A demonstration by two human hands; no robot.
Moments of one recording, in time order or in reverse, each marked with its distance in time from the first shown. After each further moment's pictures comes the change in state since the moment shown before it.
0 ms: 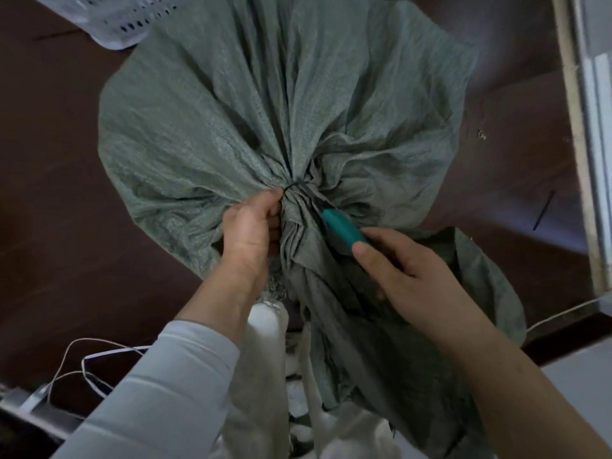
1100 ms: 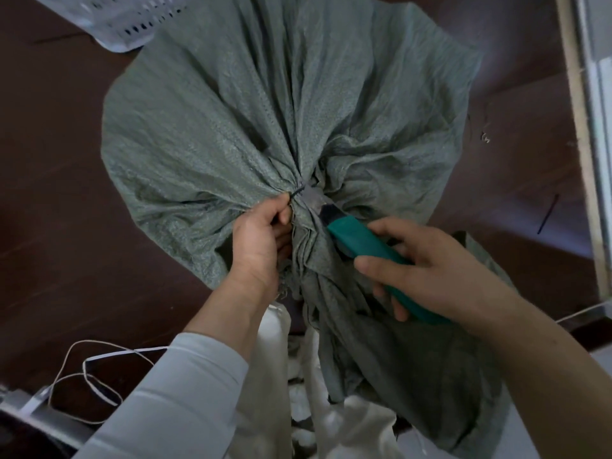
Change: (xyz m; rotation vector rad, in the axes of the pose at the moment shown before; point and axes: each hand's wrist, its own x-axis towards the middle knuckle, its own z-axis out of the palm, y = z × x) left_hand 0.005 -0.010 -0.003 -0.109 -0.119 -0.020; right_hand 0.009 -0.025 -0.022 -0.041 -0.206 0.044
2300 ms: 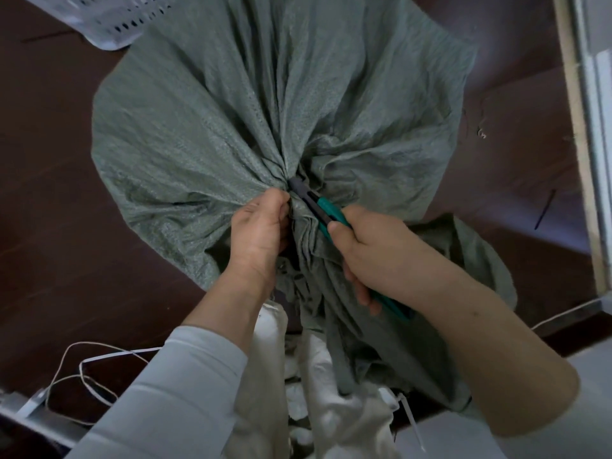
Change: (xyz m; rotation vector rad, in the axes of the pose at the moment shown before) left_hand 0.002 0.000 0.011 0.112 0.079 0.107; right_hand 0.023 -0.023 0.022 -0.315 0.000 -0.004
